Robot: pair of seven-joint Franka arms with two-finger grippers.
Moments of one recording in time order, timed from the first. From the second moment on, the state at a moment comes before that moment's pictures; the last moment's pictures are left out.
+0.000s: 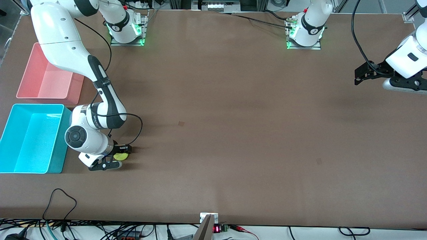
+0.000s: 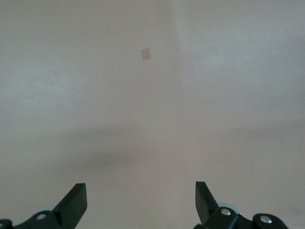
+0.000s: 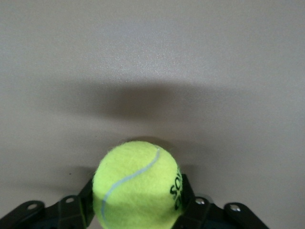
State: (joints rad) left arm 0.02 -0.03 -0.06 -1.68 0.03 1.62 0.09; right arm 0.12 0.81 0.01 -1.48 -0.05 2.28 0.02
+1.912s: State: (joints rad) left arm 0.02 -0.03 -0.06 -1.68 0.03 1.60 0.09; right arm -0.31 0.56 -0.09 -1.70 -0.13 2.13 -0.42
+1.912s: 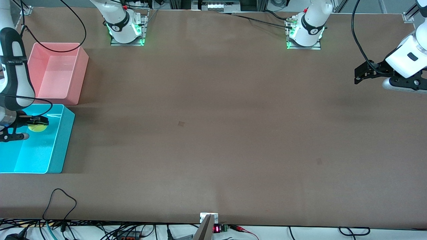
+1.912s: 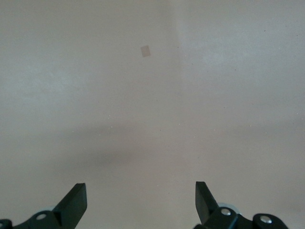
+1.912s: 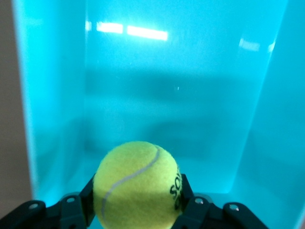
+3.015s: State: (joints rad) left arm 0.02 -0.03 -0.06 -1.68 0.03 1.60 0.09; right arm -0.35 0.65 -0.09 -1.70 -0.13 2.17 -0.43
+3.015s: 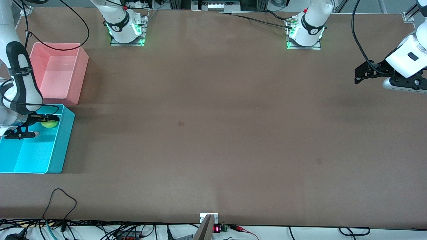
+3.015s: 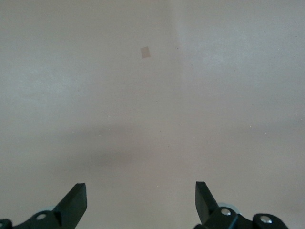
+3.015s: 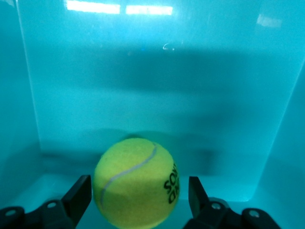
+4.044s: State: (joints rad) left arm 0.01 -0.03 -0.06 -1.65 0.03 1.58 0.09; right arm -0.14 0.24 -0.05 -1.64 -0.05 1.93 -0.43
